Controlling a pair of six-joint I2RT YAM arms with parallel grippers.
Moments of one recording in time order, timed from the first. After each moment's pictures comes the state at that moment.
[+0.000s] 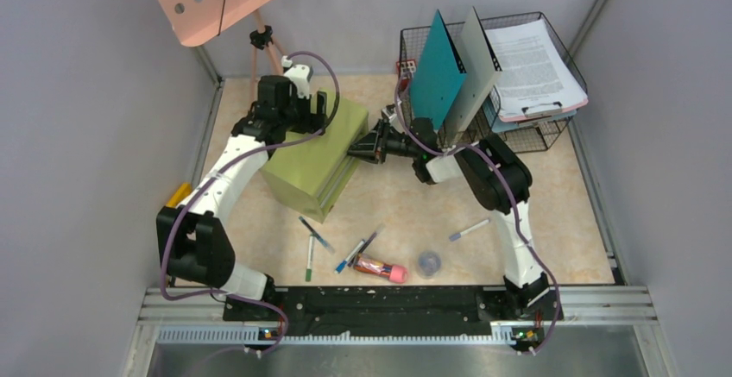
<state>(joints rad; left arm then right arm) -0.24 1.50 1.26 -0.36 0.08 -0.02 0.57 2.22 1.19 1.07 -0.79 1.45</state>
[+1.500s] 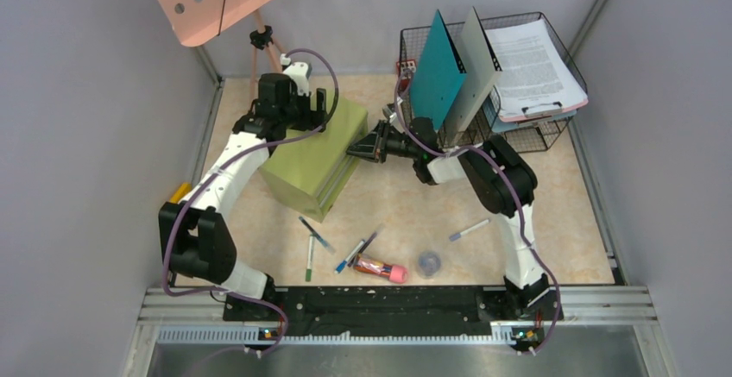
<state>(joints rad) -0.23 1.51 1.28 -0.34 0.08 -0.05 0.57 2.17 1.16 1.01 -0.75 1.34</state>
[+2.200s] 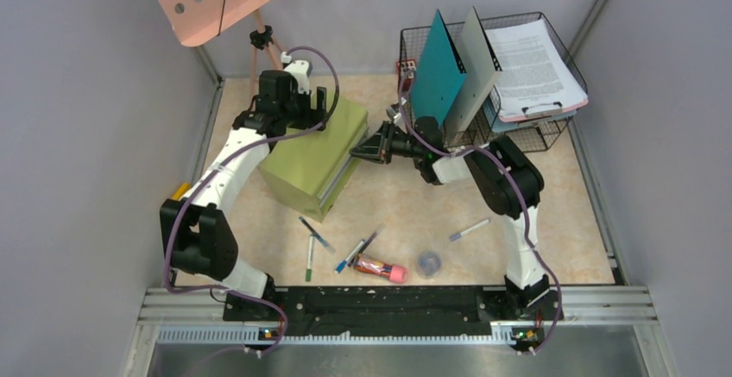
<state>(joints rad) -0.23 1.53 1.32 -0.39 0.08 -0.05 0.56 2.13 1.12 0.99 -0.79 1.32</state>
